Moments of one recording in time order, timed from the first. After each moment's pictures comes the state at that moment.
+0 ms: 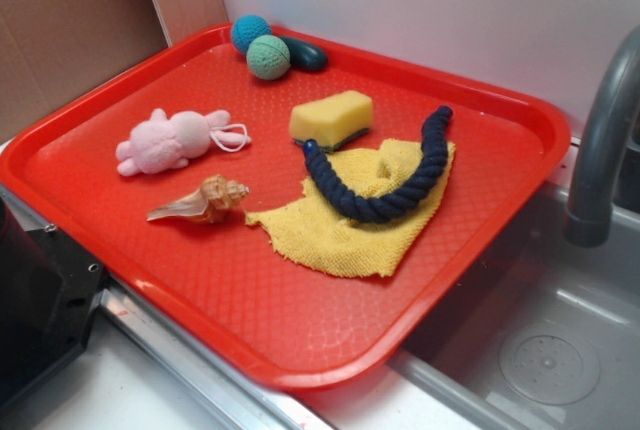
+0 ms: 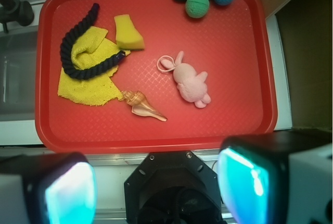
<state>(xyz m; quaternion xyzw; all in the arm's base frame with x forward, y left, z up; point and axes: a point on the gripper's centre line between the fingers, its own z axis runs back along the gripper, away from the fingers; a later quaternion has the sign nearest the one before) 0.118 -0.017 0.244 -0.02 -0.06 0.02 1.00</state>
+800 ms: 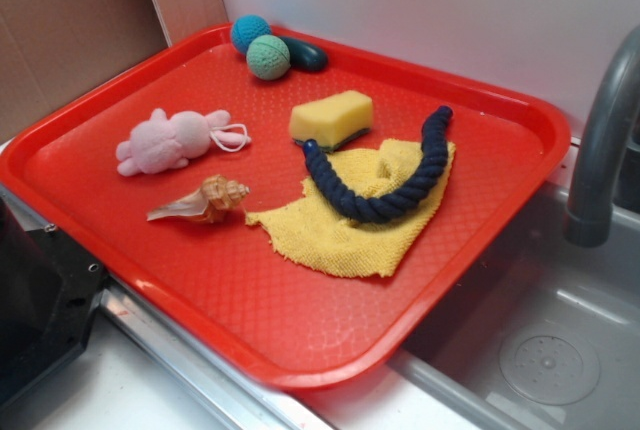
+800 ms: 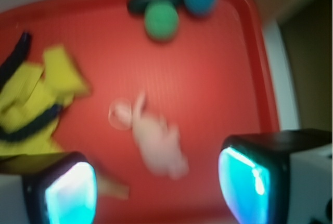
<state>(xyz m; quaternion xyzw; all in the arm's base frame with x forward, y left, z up) 0.221 0.056 0.141 -0.02 -0.04 0.05 1.00</state>
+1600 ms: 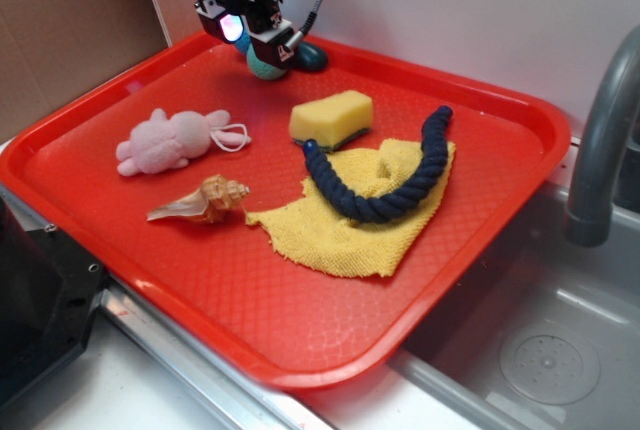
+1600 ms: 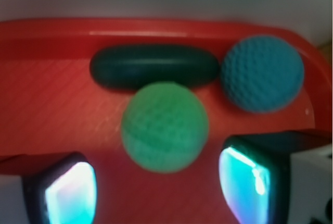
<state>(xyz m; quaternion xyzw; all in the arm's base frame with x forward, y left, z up) 0.309 0.071 0.047 0.02 -0.08 -0.01 1.00</state>
